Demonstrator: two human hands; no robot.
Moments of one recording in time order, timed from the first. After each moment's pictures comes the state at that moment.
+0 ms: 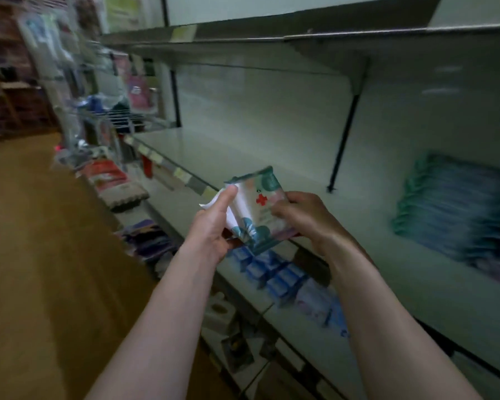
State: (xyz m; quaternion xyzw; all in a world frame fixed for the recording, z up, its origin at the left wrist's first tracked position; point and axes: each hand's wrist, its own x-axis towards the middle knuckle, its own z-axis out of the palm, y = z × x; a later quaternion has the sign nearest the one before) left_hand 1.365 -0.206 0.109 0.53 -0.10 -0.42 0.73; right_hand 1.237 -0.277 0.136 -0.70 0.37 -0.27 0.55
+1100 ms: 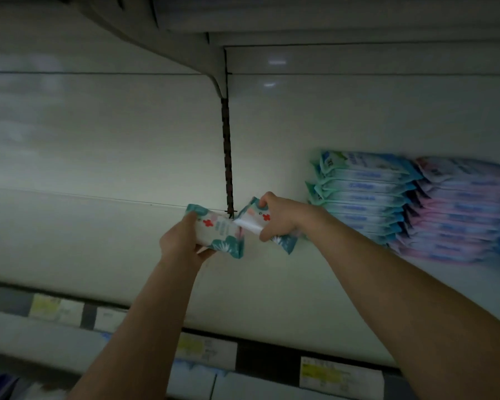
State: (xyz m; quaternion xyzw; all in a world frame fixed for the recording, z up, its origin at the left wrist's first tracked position) left_hand 1.366 -0.442 0.083 0.54 -0.15 -0.55 0.62; right_hand 1.189 -0.491 0.115 -0.75 0.62 -0.01 0.21
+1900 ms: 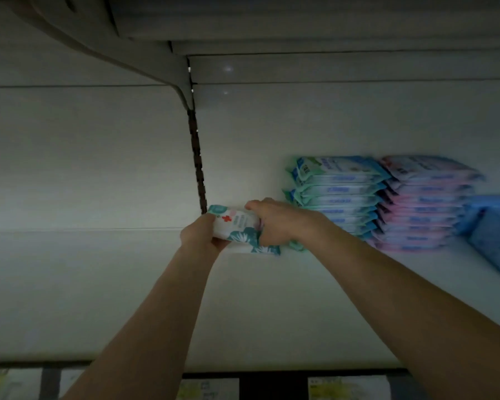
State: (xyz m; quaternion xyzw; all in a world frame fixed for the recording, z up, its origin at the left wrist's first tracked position) left_hand 1.321 -0.504 0.091 0.49 -0.18 -0.64 0.56; right_hand 1.182 -0.483 0.128 -0.78 0.62 -0.02 0.09
